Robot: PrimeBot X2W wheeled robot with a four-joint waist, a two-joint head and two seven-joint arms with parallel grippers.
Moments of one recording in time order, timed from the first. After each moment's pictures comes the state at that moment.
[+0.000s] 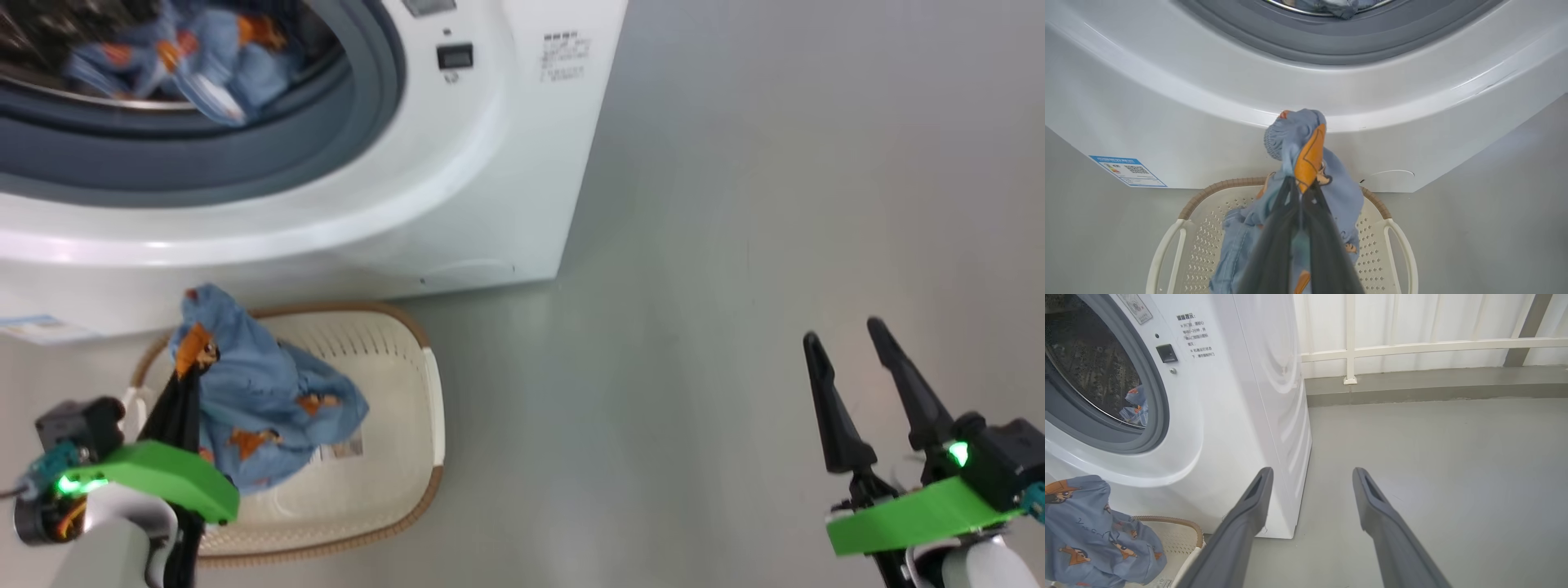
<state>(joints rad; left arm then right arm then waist) -0.48 0.25 -0.24 0.77 -0.54 -0.13 -0.25 -0.09 -0.16 0.02 -0.01 0.27 0.13 -0.26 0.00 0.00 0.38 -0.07</state>
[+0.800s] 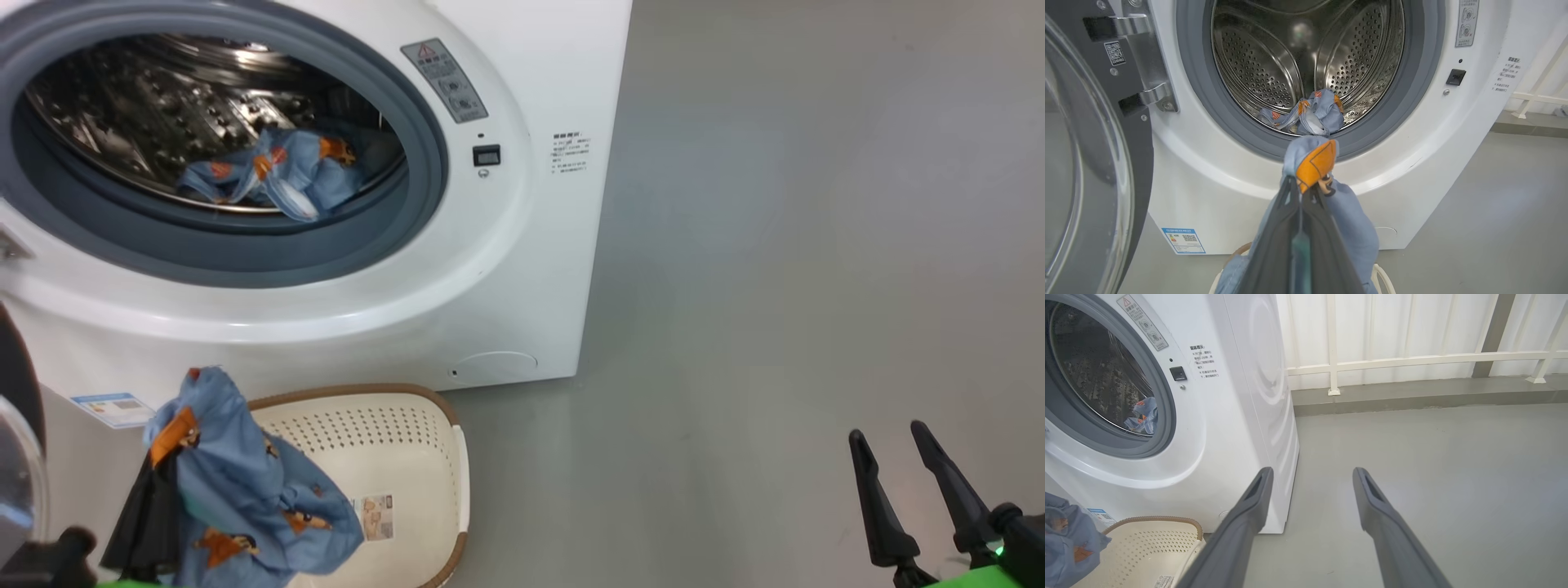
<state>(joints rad) -0.02 0.18 0.02 0.20 -0.33 -0.13 -0.25 0.11 -0.18 -0.05 0.00 0.30 0.13 -0.26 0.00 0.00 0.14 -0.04</state>
